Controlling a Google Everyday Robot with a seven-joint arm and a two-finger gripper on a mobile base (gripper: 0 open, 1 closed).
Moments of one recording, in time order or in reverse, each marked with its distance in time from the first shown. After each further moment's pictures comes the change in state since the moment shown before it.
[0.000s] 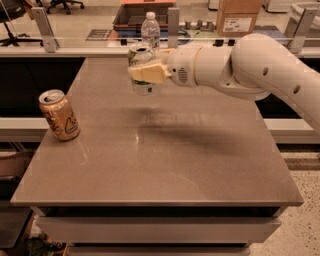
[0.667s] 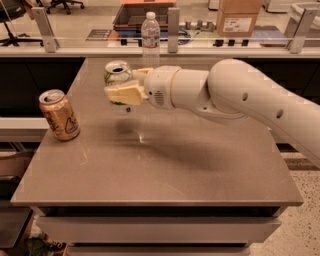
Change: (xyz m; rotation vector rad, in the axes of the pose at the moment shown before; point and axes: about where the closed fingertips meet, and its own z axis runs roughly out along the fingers) arm 0.016 0.070 0.026 -0.032 -0.013 0.024
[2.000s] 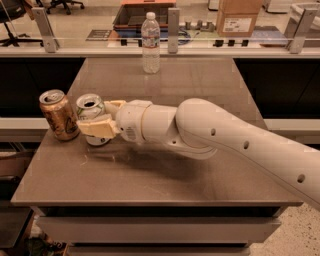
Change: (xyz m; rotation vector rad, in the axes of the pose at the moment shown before) arm 0.051 0.073 0.046 -0.079 -0.016 0.026
